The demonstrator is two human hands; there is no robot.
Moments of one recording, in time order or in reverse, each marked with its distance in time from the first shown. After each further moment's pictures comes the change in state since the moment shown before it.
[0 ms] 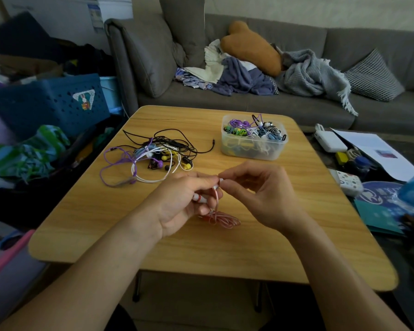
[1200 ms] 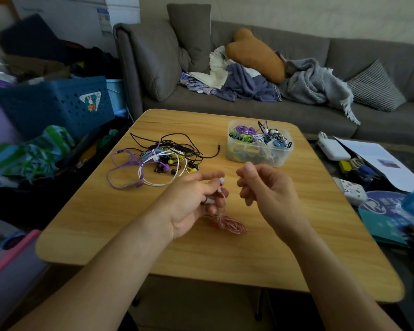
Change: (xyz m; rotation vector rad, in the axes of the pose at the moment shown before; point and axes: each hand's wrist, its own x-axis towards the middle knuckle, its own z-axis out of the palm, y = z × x) left_hand 0.012 -0.006 -0.007 -0.068 0.061 -0.006; right_hand 0.001 -0.006 0.009 0.096 0.173 0.283
